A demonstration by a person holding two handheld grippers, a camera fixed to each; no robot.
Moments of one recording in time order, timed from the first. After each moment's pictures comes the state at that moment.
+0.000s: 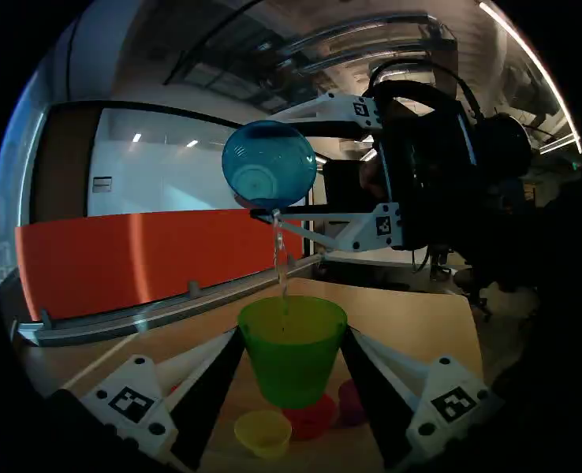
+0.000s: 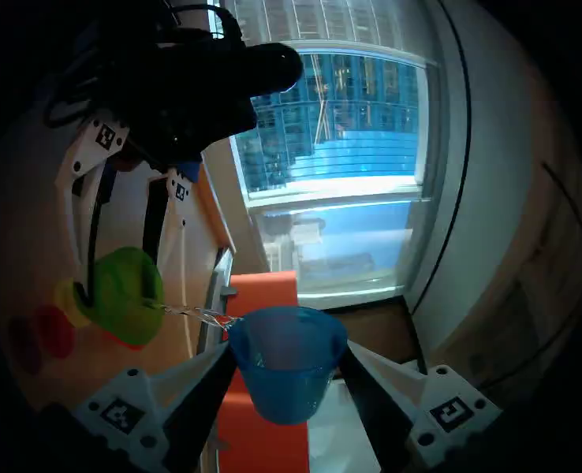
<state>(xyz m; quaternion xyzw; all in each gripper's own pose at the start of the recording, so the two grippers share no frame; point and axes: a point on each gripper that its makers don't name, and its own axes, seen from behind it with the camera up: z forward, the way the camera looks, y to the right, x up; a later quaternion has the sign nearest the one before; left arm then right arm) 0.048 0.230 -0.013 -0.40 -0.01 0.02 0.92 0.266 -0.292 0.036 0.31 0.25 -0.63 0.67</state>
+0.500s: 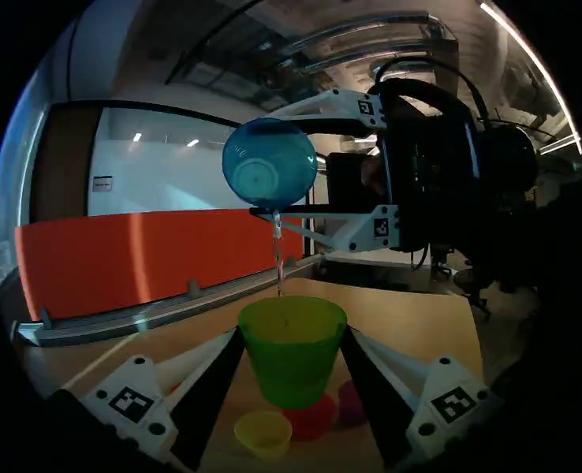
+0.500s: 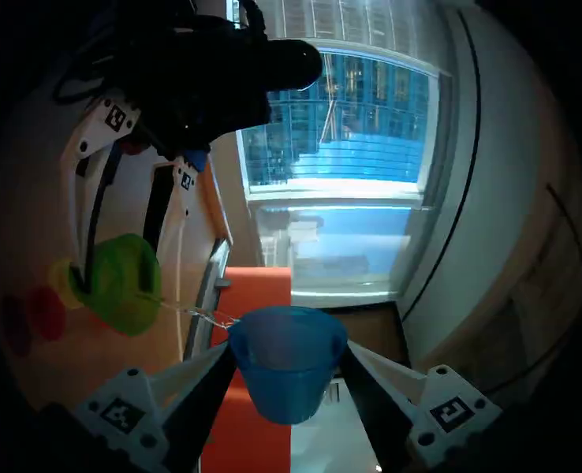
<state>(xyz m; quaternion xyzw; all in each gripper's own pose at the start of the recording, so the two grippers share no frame) 0.048 0.229 -0.008 -0.40 -0.01 0.02 0.92 0.267 -0.294 0.037 0.29 0.26 -0.65 0.65</state>
